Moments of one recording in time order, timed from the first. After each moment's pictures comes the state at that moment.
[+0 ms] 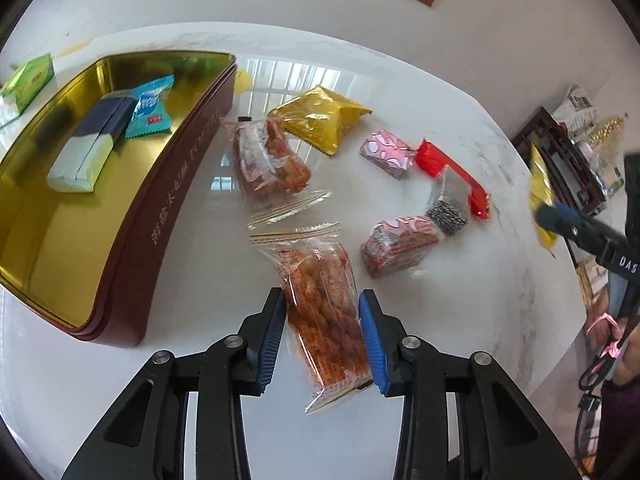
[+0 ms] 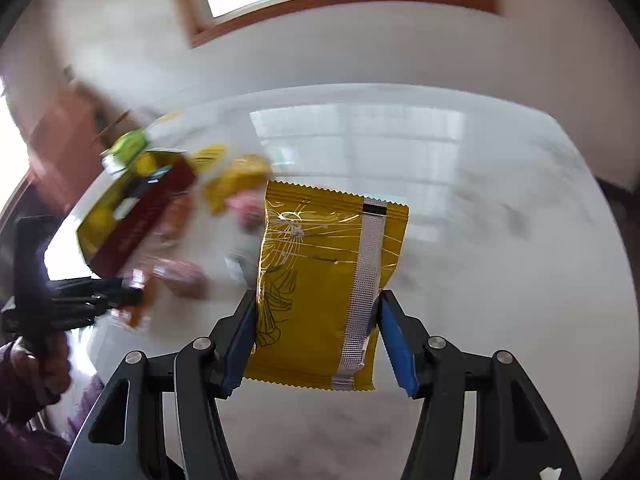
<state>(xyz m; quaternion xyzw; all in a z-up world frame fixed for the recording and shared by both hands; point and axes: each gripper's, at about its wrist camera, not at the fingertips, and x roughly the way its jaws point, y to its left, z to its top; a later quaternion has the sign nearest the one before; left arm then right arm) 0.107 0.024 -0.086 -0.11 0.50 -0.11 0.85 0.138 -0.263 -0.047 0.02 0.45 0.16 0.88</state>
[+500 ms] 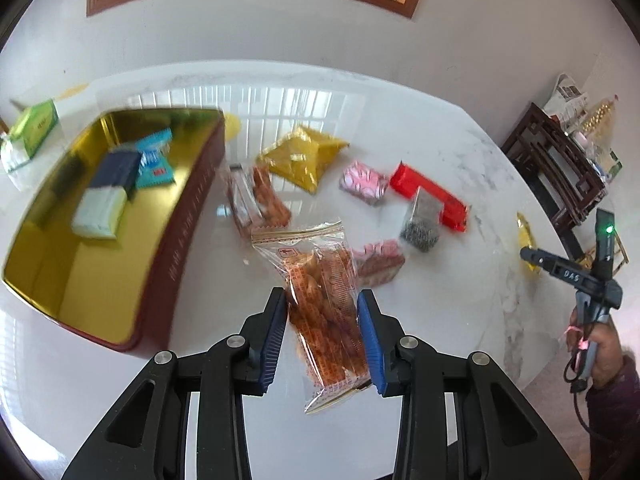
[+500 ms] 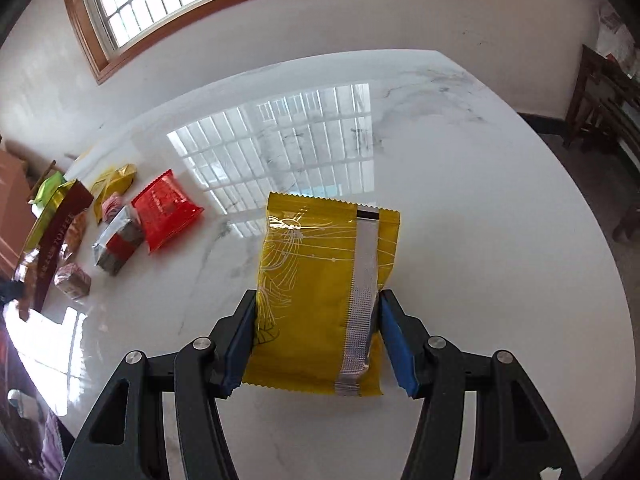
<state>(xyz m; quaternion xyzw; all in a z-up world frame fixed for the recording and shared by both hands) 0.098 0.020 -0.043 -0.08 0.46 -0.11 0.88 0.138 -0.328 -0.100 0.06 0.45 0.06 0.89</state>
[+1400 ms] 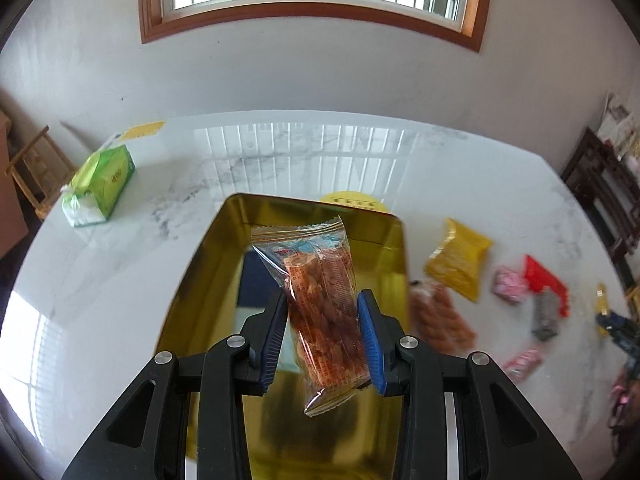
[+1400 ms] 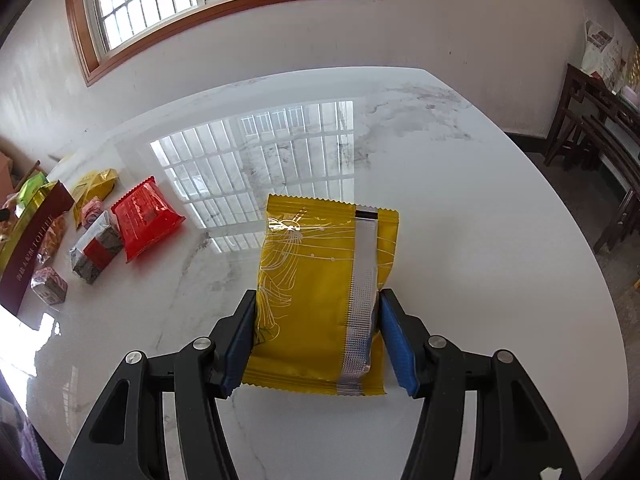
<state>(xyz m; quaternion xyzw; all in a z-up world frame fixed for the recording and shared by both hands) 0.186 0.154 -0.022 -0.04 0.43 0.00 0.90 0.137 -0.327 -0.100 0.03 0.42 0.02 0.90</state>
